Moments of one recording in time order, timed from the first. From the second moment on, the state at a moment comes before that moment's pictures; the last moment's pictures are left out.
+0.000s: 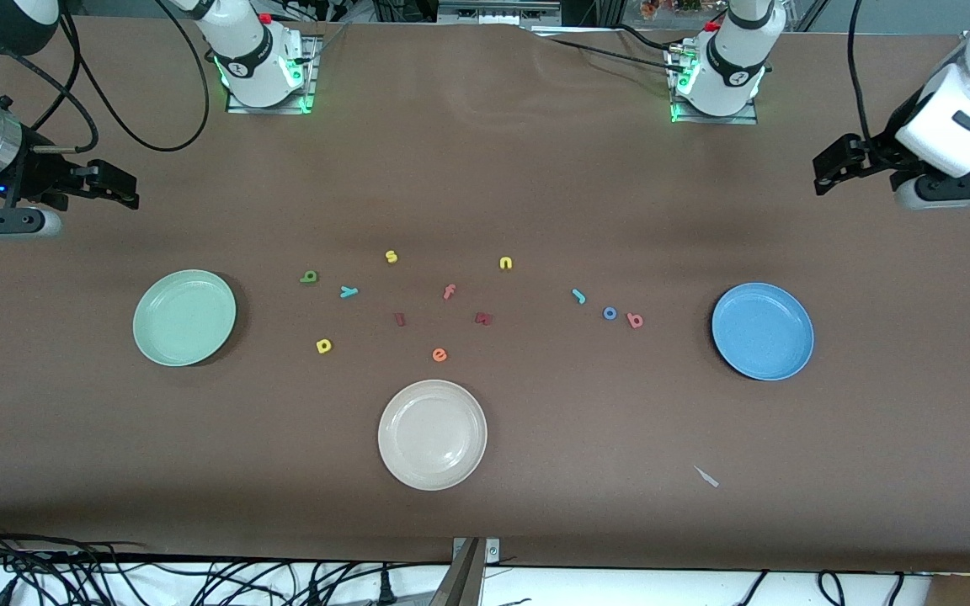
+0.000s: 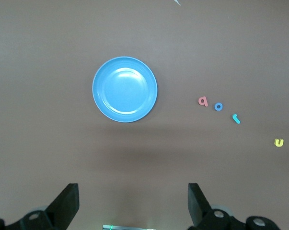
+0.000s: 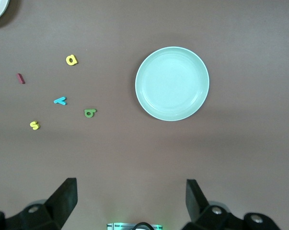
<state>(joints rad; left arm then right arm) 0.01 -0.02 -0.15 -1.60 0.02 1.48 -0.18 0.08 0.02 -0.03 -1.67 -0.02 1.56 0.00</state>
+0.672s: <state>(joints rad) 0.04 0.03 -0.16 -1.76 -0.02 1.70 -0.05 0.08 0.06 -0.03 -1.67 -0.02 1.56 0.00</state>
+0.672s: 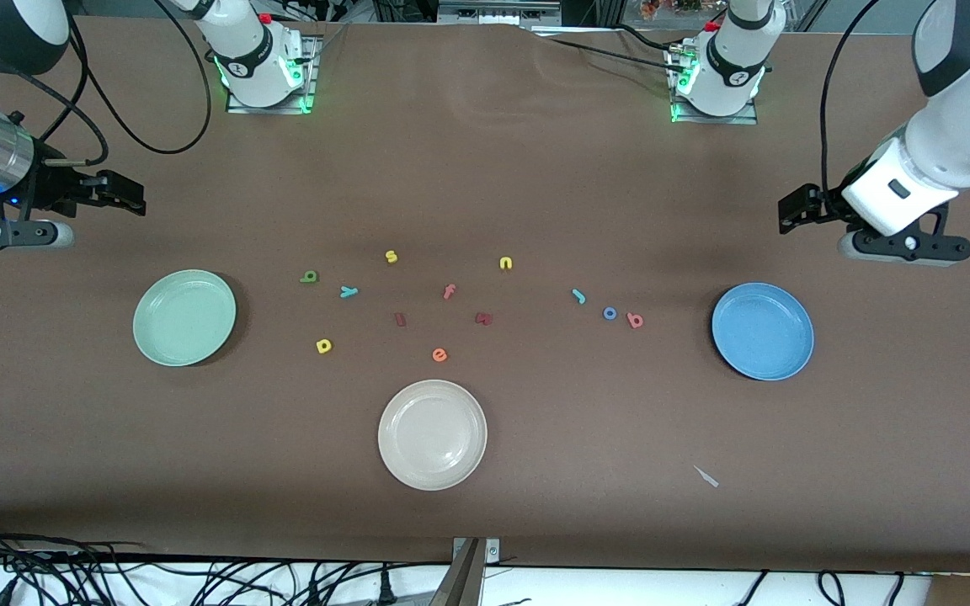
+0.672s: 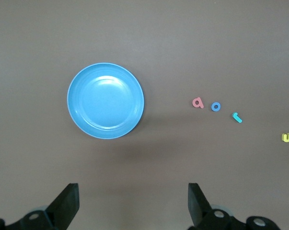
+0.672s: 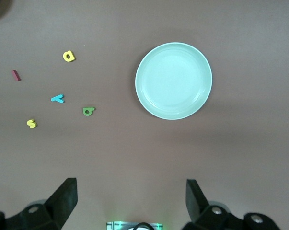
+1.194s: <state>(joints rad) -0.01 0.08 -0.19 -1.99 -0.06 2.08 -0.05 0.08 0.10 -0.02 -1.69 0.01 1.58 0.00</state>
